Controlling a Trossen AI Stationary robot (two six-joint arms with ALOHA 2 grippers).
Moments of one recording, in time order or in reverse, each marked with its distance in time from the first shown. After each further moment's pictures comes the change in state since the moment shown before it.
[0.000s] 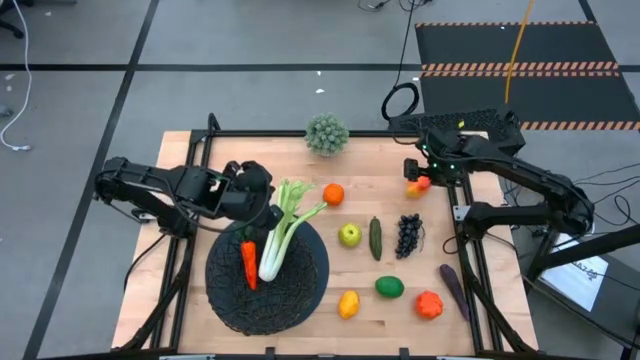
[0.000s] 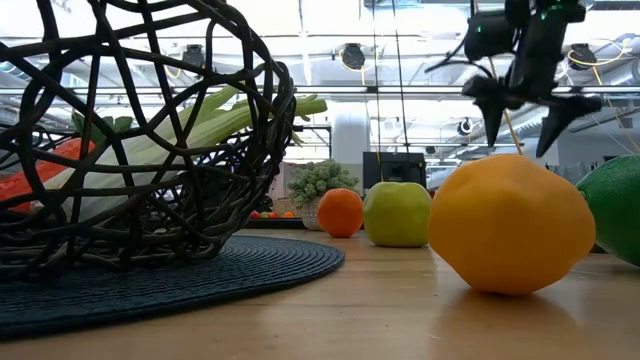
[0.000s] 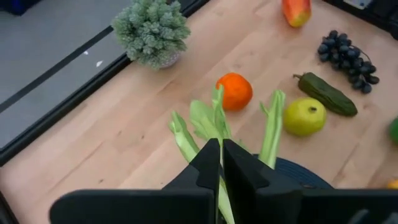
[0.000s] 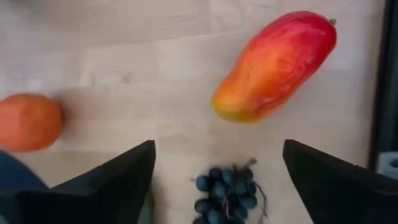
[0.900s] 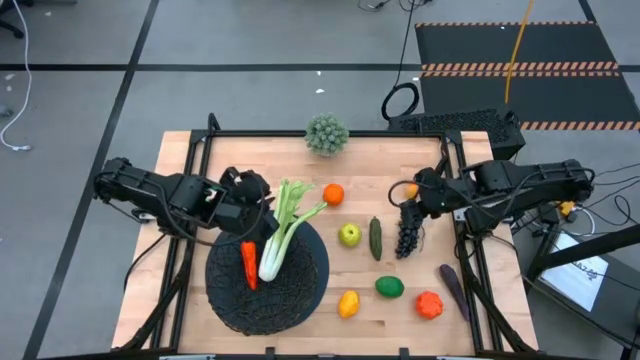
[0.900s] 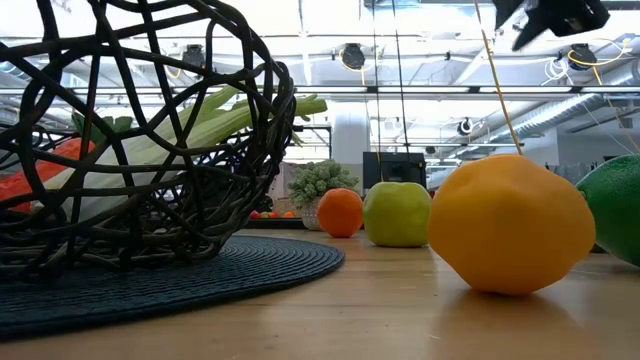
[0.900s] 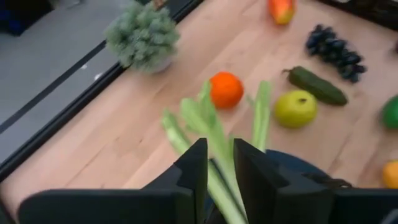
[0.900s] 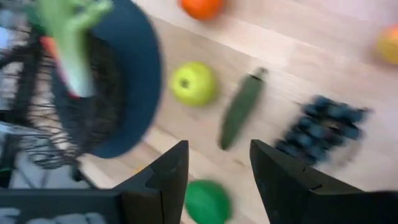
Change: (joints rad) left arm -0.086 0.000 0.000 -0.011 -0.043 0.007; right arm 0.794 -0.010 0.318 -0.100 0.168 0.258
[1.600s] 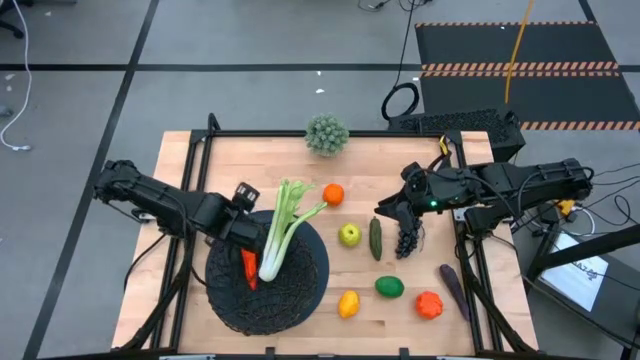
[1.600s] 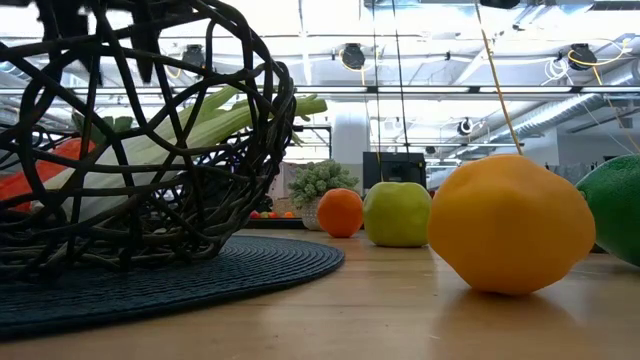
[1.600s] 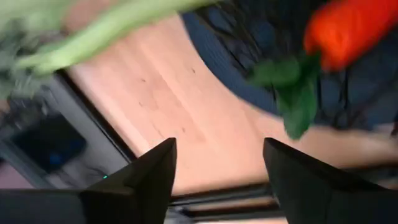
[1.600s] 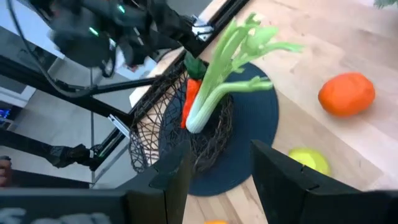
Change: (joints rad) left arm -0.014 0.000 -0.263 -0.255 0.260 1.051; right arm 0.055 0.001 0.000 0.520 0.068 -0.349
